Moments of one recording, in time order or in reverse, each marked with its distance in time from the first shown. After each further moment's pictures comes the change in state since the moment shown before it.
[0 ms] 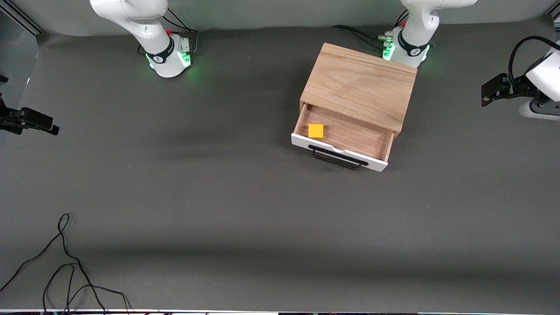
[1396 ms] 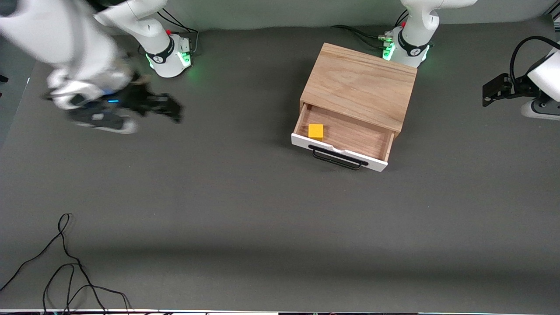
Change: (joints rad) left arm 0.004 0.000 0.003 0.000 0.000 0.000 0.000; right arm 0.331 0.020 0.073 0.055 0.086 0.025 0.567
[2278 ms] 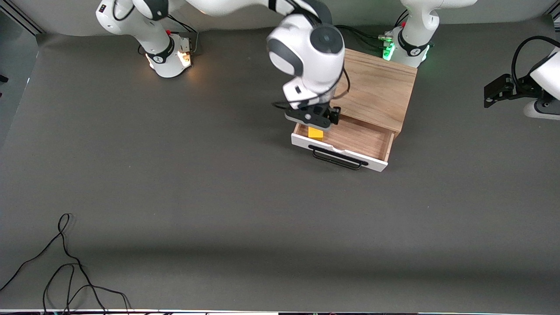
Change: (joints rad) left arm 0.003 -0.001 0.001 0.001 0.000 0.002 0.000; right arm 0.713 0.646 -0.144 0.450 -0.010 0.195 0.788
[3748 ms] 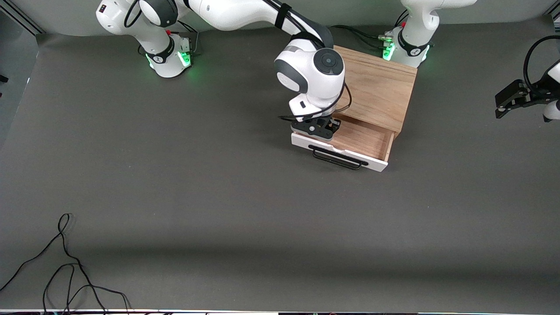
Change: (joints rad) left arm 0.012 -0.012 -0.003 0.004 0.005 0.148 0.000; right arm 0.026 0.122 0.012 -0.065 -0.002 0.186 0.000
